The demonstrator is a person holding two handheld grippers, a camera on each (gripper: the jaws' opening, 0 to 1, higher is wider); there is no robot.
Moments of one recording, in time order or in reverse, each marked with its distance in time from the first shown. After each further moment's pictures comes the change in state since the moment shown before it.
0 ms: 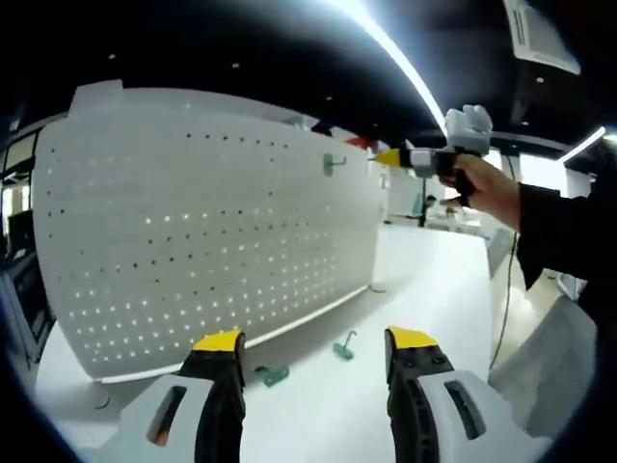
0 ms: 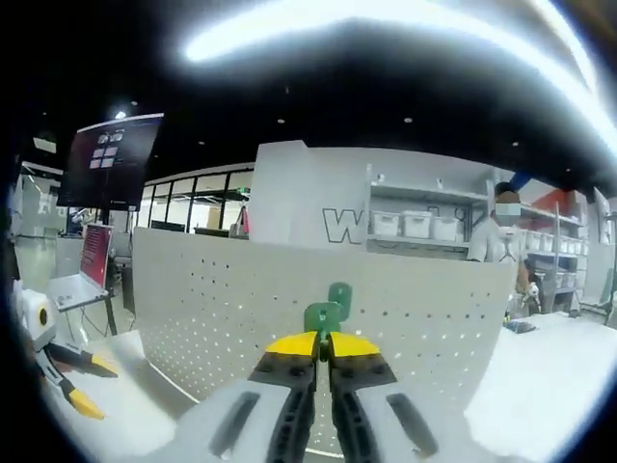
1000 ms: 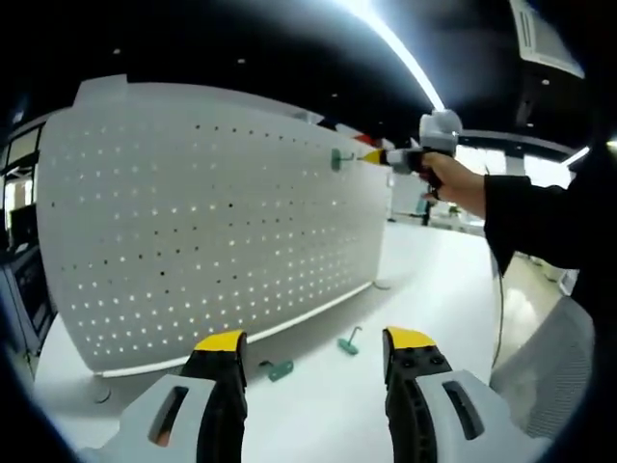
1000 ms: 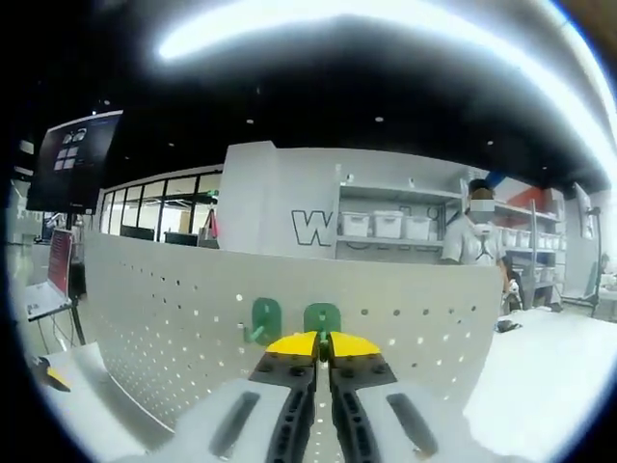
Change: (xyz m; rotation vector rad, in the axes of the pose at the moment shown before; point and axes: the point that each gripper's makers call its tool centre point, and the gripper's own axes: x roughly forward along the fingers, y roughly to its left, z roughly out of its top) left arm 0.000 0.008 -0.006 -0.017 0.015 0.013; right arm 0.053 -0.049 -0.004 0.017 -0.007 -0.115
